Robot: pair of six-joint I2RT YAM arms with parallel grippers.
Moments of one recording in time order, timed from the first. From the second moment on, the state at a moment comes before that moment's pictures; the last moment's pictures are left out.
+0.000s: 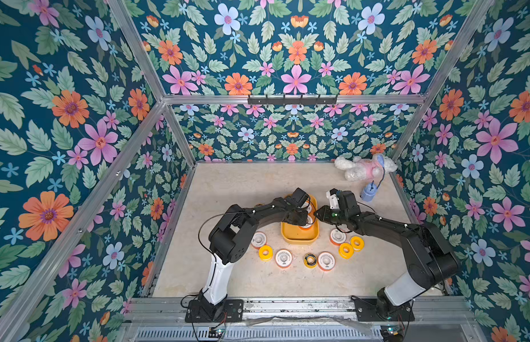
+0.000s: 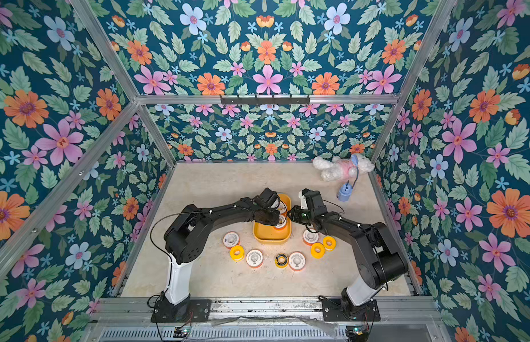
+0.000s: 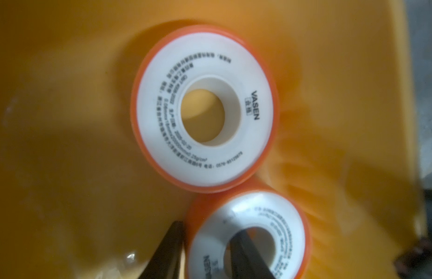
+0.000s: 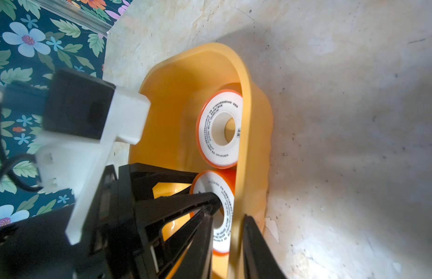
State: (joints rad) left arm -0.79 2.06 1.41 -0.42 0.06 -0.47; right arm 0.42 1.61 0.80 0.06 -0.38 0.63
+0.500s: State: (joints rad) left arm -0.79 2.06 1.42 -0.43 0.06 -0.47; right arm 0.42 1.60 0.80 0.06 -0.37 0.63
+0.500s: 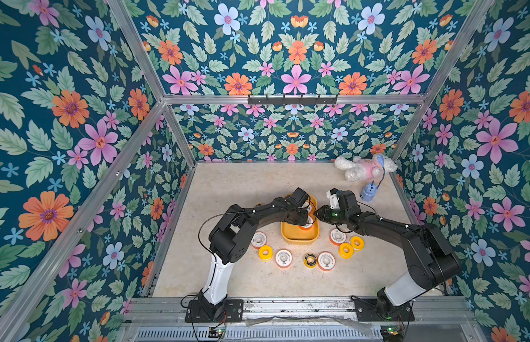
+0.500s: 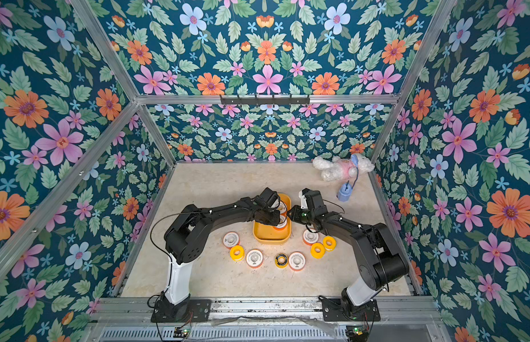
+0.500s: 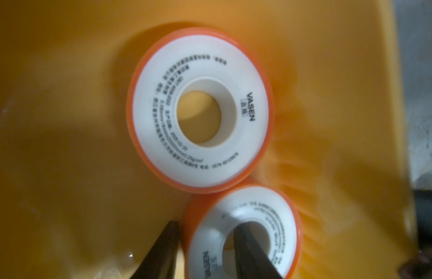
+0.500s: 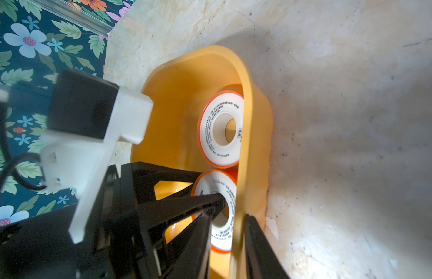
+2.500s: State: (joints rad) left arm -0.73 1.30 0.95 -0.39 -0.32 -0.52; right arm 0.54 1.34 0.70 -0.39 0.02 0.55
